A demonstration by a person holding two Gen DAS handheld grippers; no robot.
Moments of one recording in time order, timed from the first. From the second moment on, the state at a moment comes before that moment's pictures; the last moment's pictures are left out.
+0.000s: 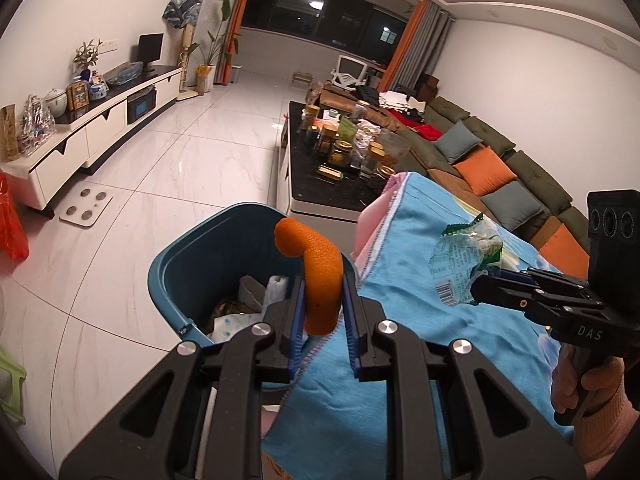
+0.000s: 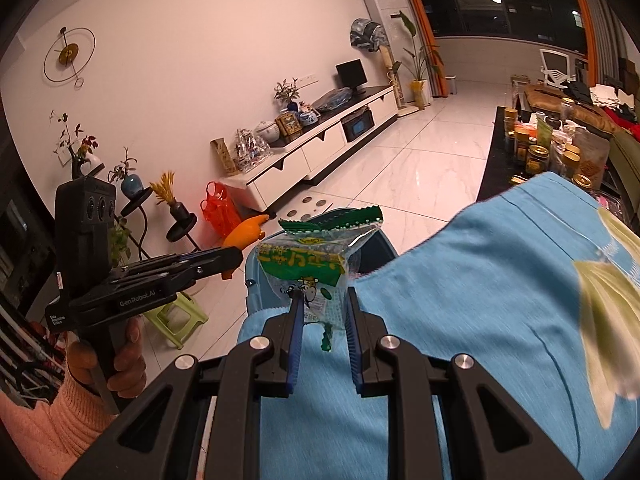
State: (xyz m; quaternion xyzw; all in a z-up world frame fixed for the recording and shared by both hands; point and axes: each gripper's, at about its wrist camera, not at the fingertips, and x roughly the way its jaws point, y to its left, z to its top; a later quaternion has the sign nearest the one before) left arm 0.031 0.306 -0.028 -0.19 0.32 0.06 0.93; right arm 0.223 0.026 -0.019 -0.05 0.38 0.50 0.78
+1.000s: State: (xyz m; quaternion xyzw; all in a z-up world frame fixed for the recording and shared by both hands) left arm 0.081 0.357 -0.091 -0.25 0.36 0.11 0.89; right arm 0.262 0.140 -0.081 -0.07 0.48 0.49 0.73
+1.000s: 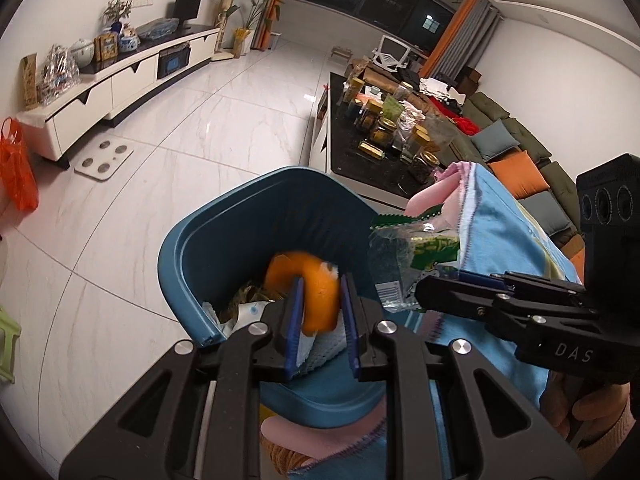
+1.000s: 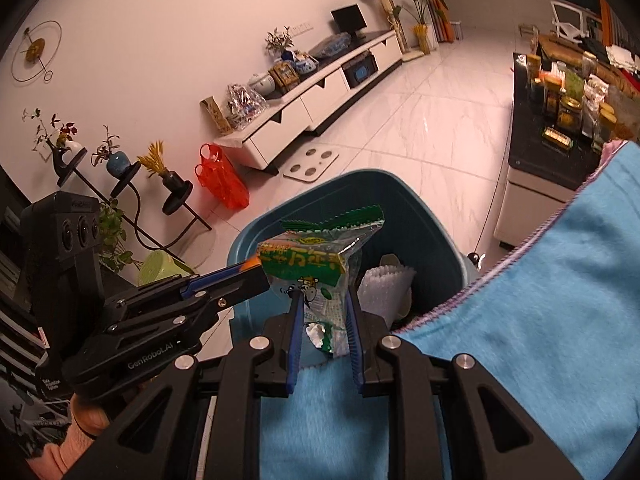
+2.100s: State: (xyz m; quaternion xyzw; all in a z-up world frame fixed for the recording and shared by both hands) left arm 0.081 0.131 -0.023 -0.11 0.28 -0.13 0.94; right arm 0.220 -0.122 -0.009 -0.01 0.36 0.38 0.85
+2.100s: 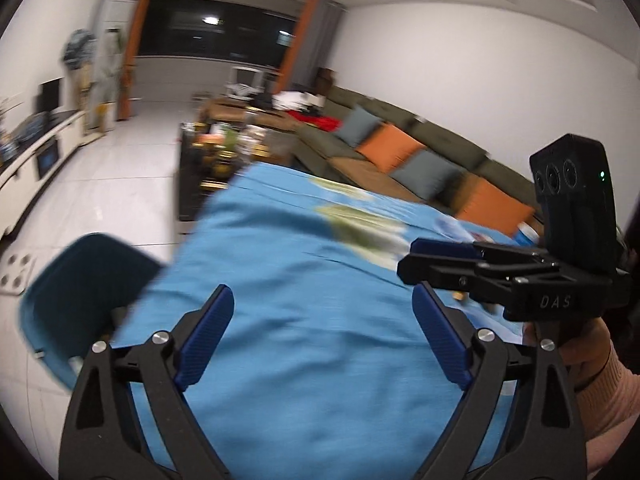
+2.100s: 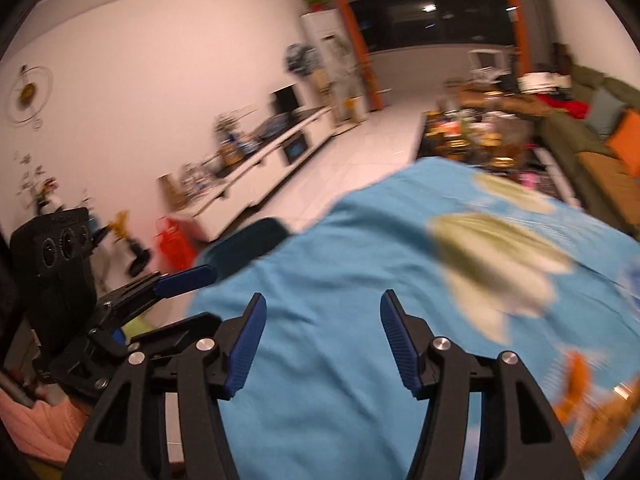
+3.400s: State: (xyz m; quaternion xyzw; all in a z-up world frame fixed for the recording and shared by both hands) left arm 0.214 -0.095 -0.083 0.02 0.44 -0.26 0.86; right arm 0.275 -0.315 -0.054 0.07 0.42 0.21 0.88
